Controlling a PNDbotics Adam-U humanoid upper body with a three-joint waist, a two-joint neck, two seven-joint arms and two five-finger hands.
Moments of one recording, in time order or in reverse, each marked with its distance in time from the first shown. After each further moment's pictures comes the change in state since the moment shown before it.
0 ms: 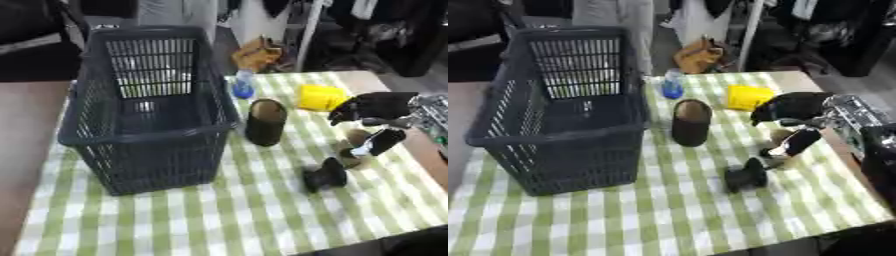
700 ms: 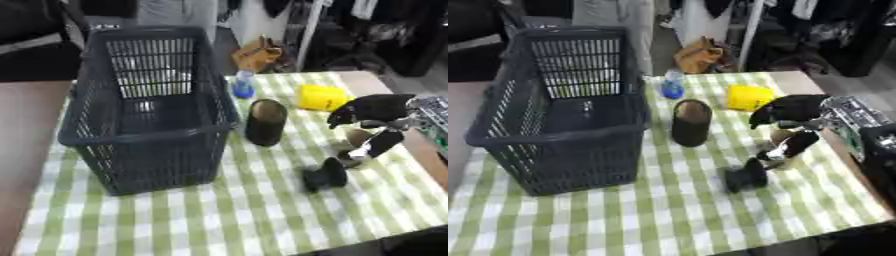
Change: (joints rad) left arm 0.000 0.000 0.000 0.000 0.000 0.000 0.000; right arm -0.007 0.013 0.073 0.014 -0.024 0.035 0.036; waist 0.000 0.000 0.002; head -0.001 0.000
